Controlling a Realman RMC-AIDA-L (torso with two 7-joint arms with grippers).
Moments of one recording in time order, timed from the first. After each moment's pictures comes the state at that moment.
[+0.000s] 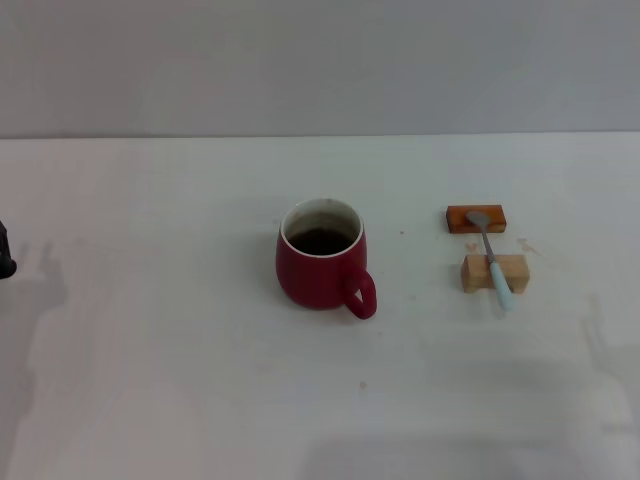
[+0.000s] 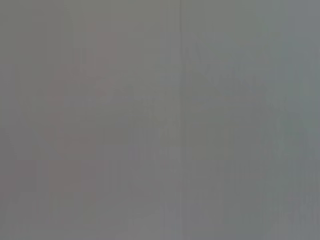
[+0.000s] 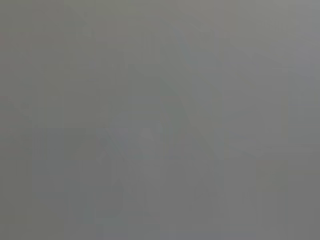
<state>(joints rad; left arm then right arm) -0.23 -2.07 -1.10 -0.29 2.44 1.18 -0.06 0.04 2.09 0.45 0.58 -1.97 -1.57 -0.32</state>
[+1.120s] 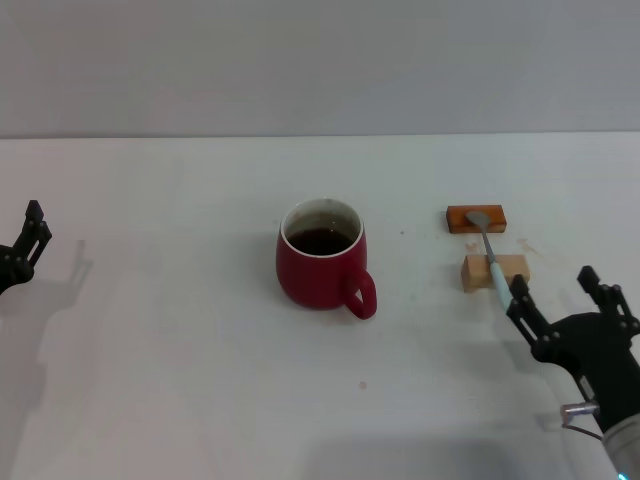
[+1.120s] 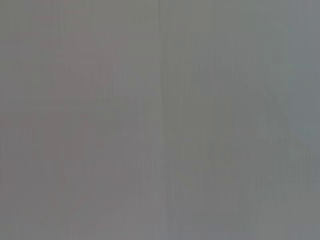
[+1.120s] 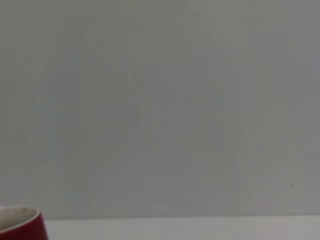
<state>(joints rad) -0.26 -2.07 -1.08 -0.25 2.45 1.16 -0.05 0.17 2.09 0.43 0.56 -1.97 -1.14 -0.18</state>
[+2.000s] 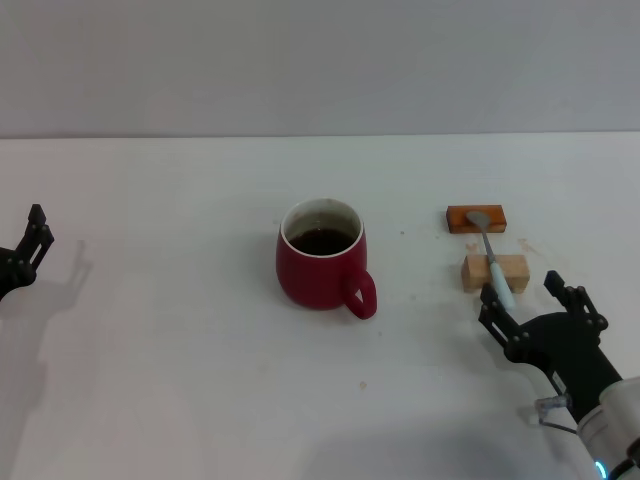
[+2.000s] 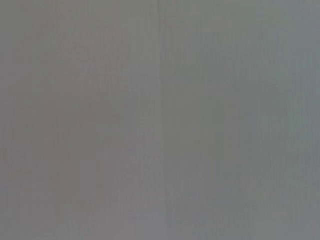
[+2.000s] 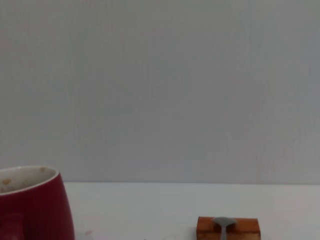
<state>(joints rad) -0.26 -2.07 -1.08 -0.25 2.45 1.14 -0.05 0.23 2.09 0.43 0.55 -1.97 -1.01 -0.17</state>
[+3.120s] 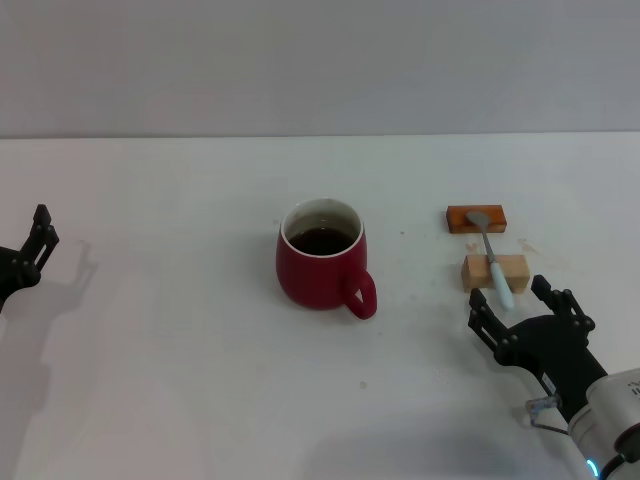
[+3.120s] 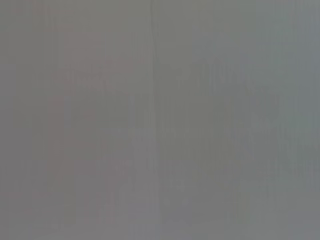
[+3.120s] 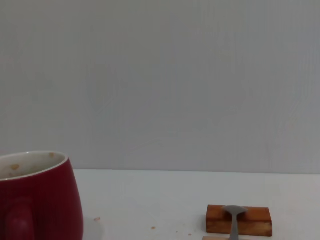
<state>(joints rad) -0.26 -2.07 -1.06 -0.25 2.45 1.15 -0.05 0.25 2.09 0.43 0.54 -1.97 -0.96 -0.17</state>
